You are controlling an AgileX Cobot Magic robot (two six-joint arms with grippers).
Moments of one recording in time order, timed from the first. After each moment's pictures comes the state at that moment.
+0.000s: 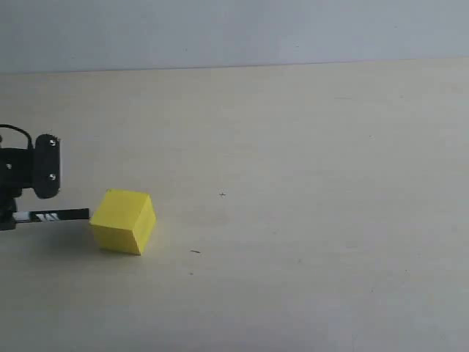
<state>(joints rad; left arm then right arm) -0.26 1.64 -0.76 0.39 0.62 0.84 -0.07 0.01 -0.01 -0.17 0.28 0.13</state>
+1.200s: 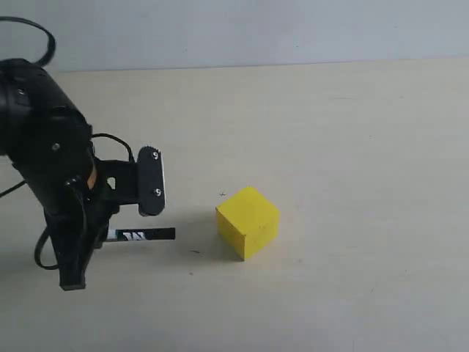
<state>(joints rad) -0.70 1.70 -0.89 0.29 0.81 0.57 -0.07 0.01 -0.01 -0.17 0.28 0.13</state>
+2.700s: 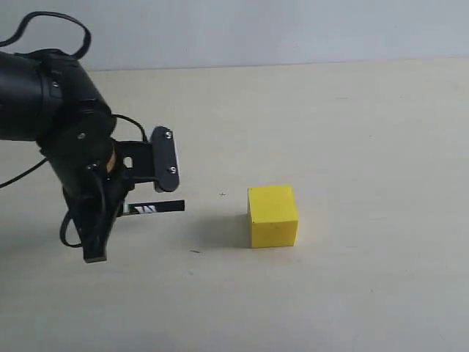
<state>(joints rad) -0.69 1.76 -0.98 0.38 0.79 0.45 -0.07 0.01 -0.01 -0.17 0.28 0.13</state>
